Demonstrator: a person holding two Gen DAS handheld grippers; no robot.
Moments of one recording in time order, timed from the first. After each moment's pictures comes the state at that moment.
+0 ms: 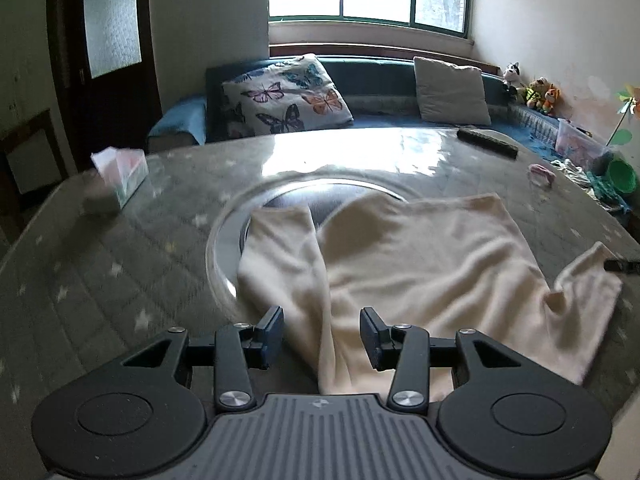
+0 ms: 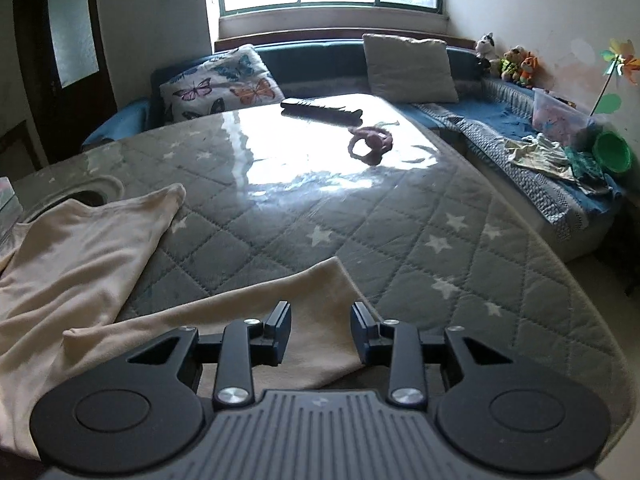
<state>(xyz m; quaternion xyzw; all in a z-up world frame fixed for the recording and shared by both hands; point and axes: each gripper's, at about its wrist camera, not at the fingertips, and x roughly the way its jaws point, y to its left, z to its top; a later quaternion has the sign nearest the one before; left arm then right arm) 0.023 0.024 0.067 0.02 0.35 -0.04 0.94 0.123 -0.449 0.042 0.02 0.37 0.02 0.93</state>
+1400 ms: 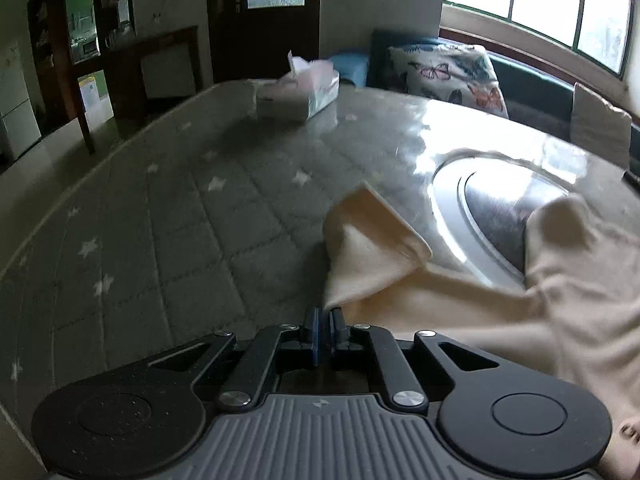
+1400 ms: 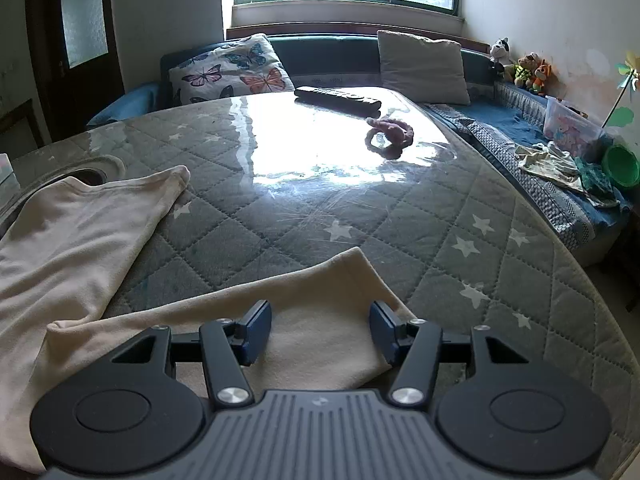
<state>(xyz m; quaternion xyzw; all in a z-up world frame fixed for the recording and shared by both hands) 0.014 0.145 0.011 -0.07 0.39 0.18 0.90 0.135 -0.440 0.033 -0.01 0.38 0.03 0.92</state>
